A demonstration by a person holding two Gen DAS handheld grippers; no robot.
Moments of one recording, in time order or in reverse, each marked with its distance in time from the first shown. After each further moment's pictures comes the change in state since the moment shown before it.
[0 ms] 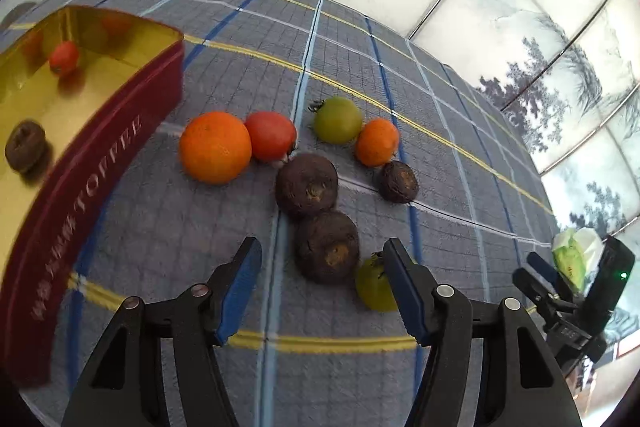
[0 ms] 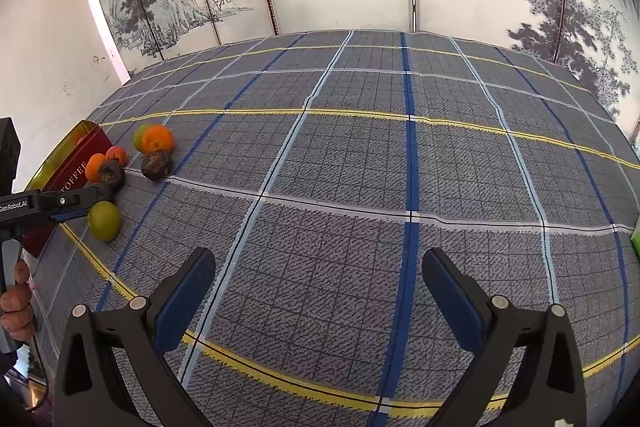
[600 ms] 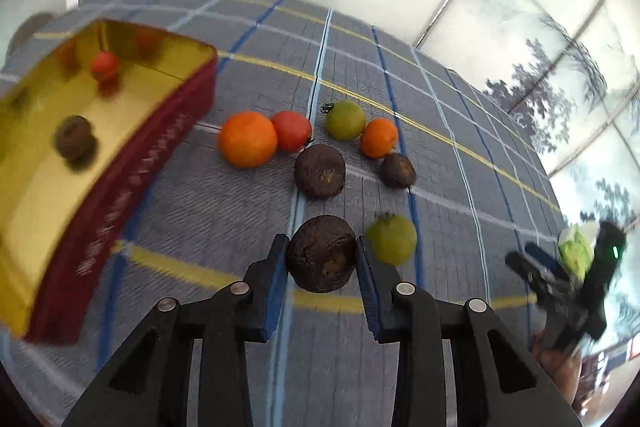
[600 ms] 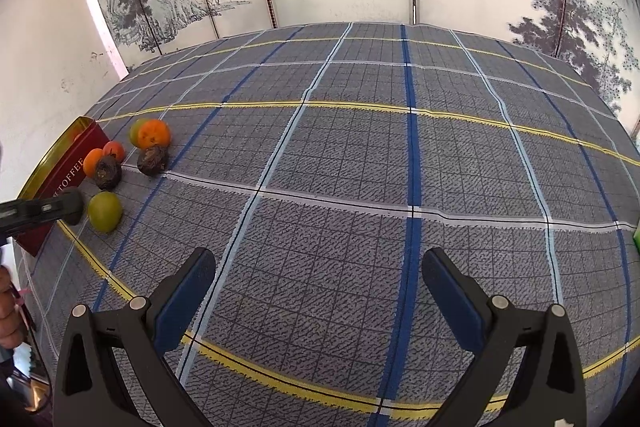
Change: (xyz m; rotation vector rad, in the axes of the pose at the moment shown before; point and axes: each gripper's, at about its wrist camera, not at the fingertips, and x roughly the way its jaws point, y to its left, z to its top) left arm -0.044 -0.005 -0.028 0.021 -0.043 0.054; right arm 0.004 0.001 -0.002 0.002 0.023 -0.002
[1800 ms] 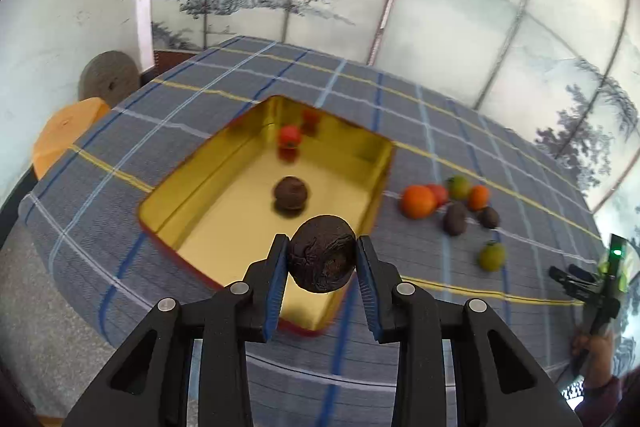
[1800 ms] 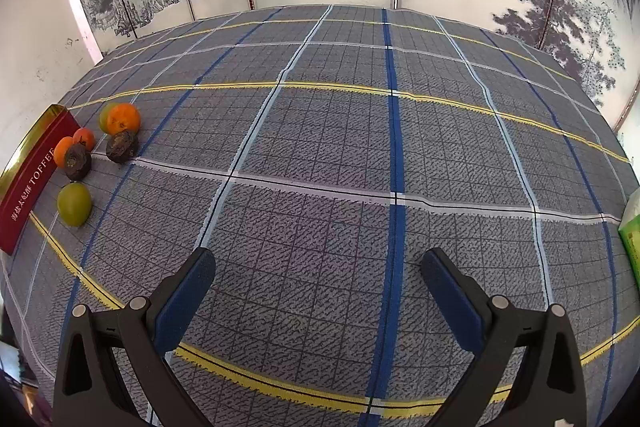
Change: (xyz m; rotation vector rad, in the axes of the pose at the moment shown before) left arm -0.127 0.107 -0.003 -0.037 -0.192 0.242; right arm 0.013 0.001 0.002 0.004 0.064 -0.104
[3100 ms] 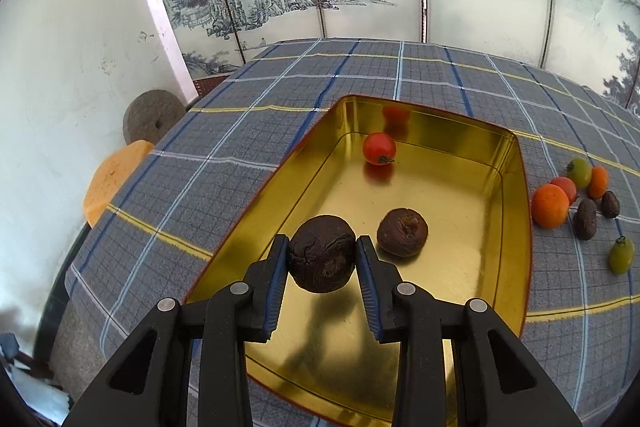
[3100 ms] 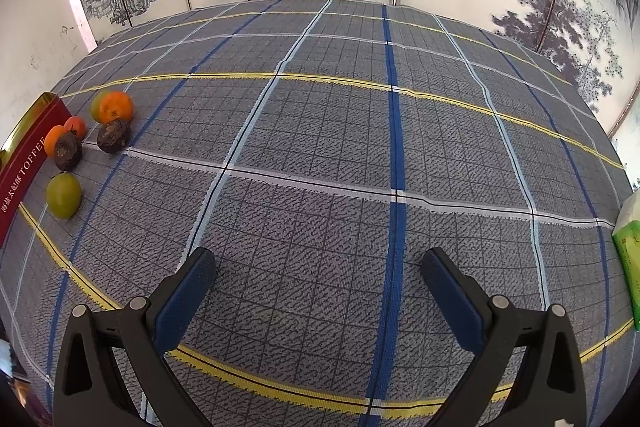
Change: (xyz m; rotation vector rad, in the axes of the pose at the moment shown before) left arm 0.081 0.028 0.029 0.191 -0.004 0.279; right arm 0.002 0.002 -0.003 -0.024 0.019 -0.038
